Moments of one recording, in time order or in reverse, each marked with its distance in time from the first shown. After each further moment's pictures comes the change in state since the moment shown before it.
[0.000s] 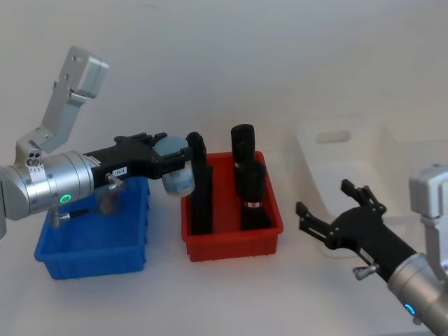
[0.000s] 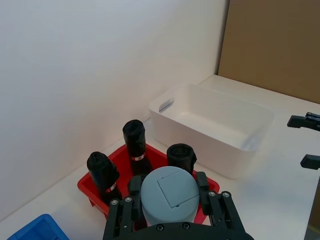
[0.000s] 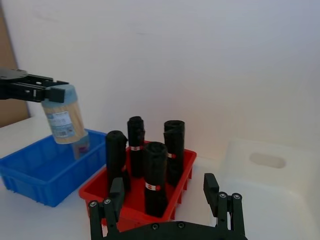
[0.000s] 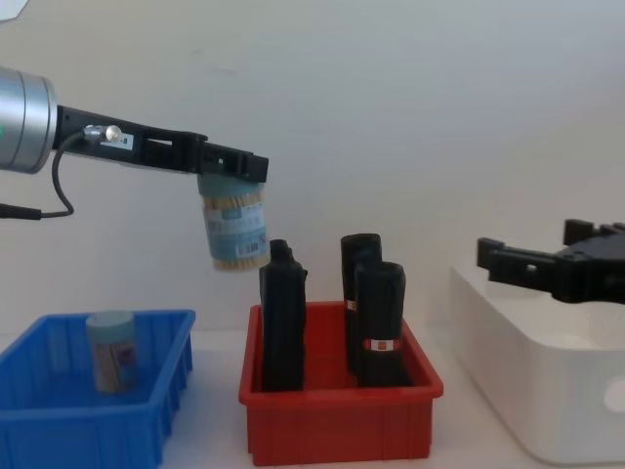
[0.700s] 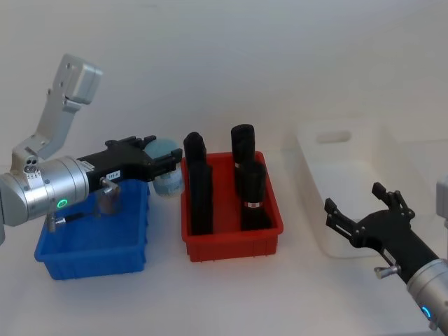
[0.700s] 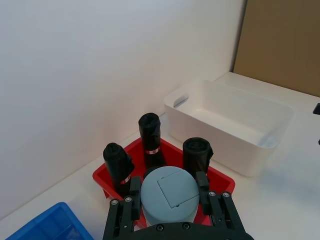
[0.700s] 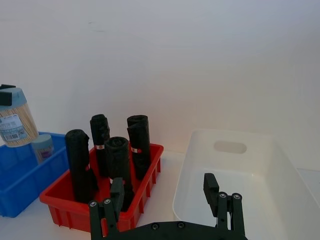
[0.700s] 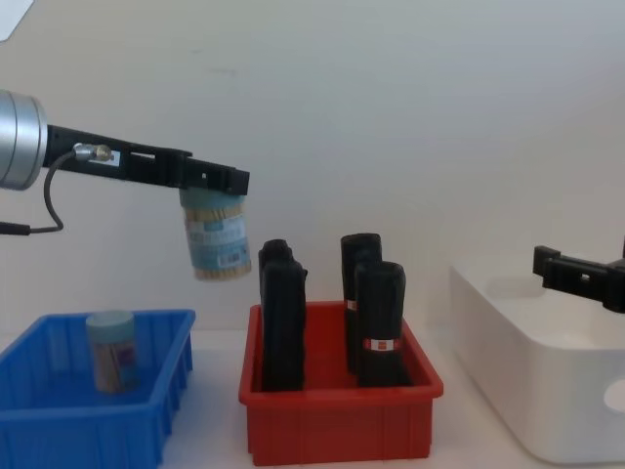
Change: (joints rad) left arm 0.016 0.002 -0.006 0.013 0.005 -0.022 0.049; right arm -0.029 0.016 0.022 0.022 0.036 -0.045 -0.111
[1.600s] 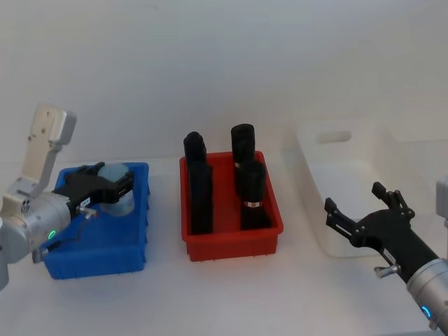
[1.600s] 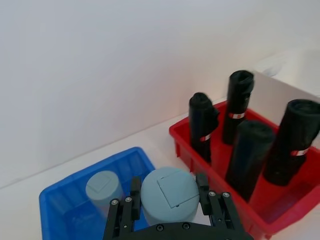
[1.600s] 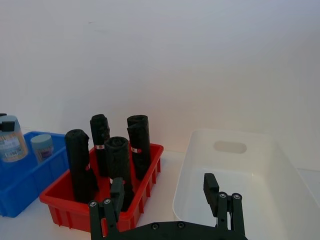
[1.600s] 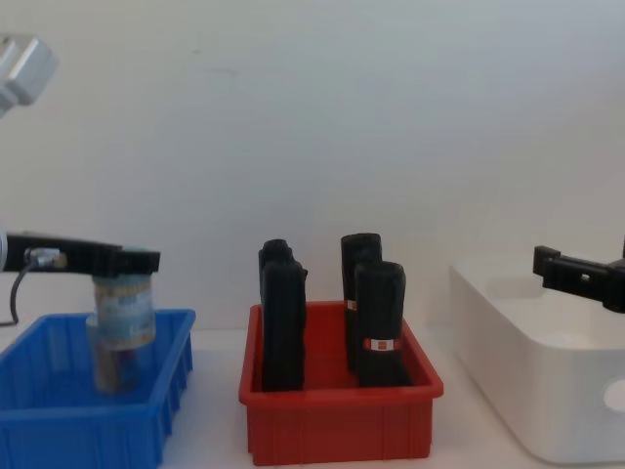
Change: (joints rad) left arm 0.078 -0.011 -0.010 0.117 0.029 -0.133 0.292; right arm 0.000 0.000 0.000 0.000 0.000 0.000 0.000
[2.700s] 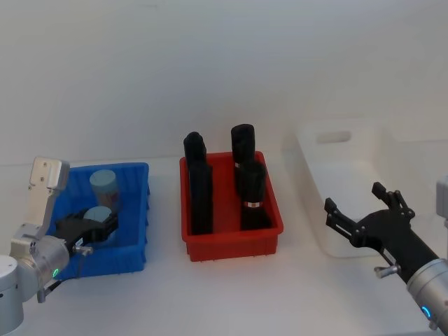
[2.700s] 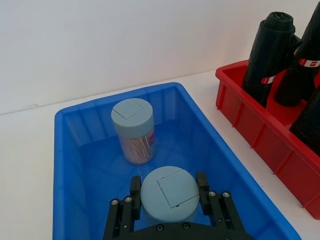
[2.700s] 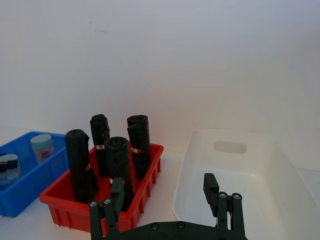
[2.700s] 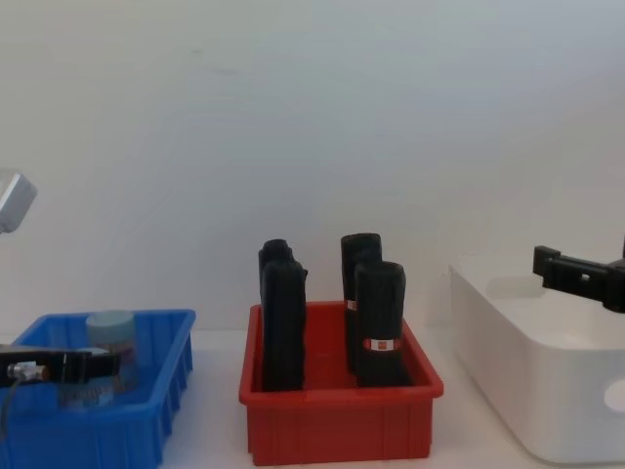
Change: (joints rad) left arm -0.009 -0.047 0.026 0.267 -0.039 -0.124 0.115; right arm 0.000 0.000 0.000 0.000 0.000 0.000 0.000
